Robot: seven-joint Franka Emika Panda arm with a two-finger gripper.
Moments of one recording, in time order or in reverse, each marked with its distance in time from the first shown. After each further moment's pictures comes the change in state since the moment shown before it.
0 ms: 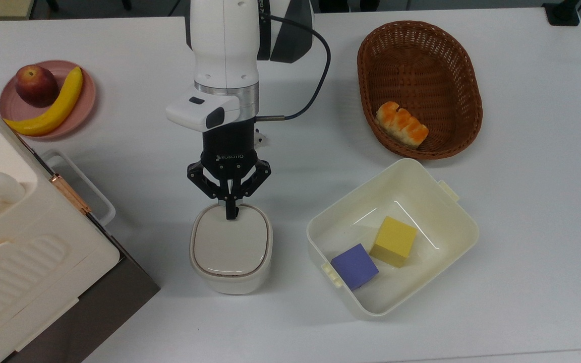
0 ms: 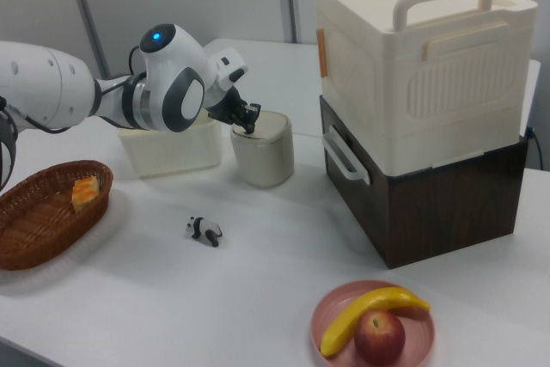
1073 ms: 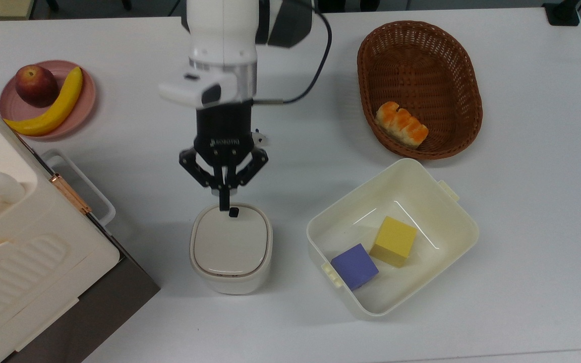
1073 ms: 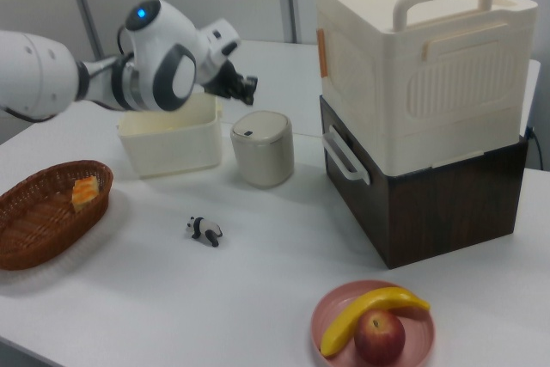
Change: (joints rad) arm -0.007 -0.072 0.002 0.009 -0.030 0.004 0.014
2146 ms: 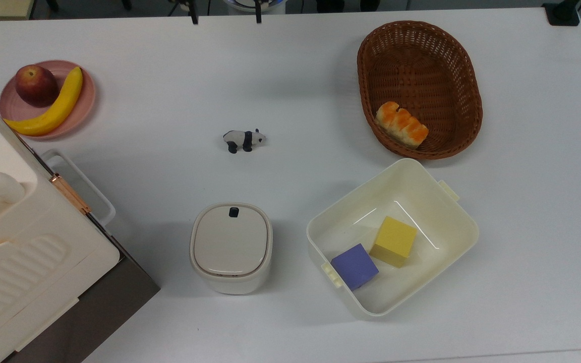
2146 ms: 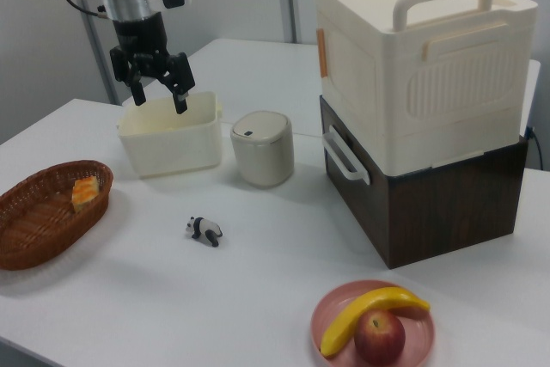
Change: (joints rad) arm -0.002 -0.343 -0.009 0.124 0.138 -1.159 0.022
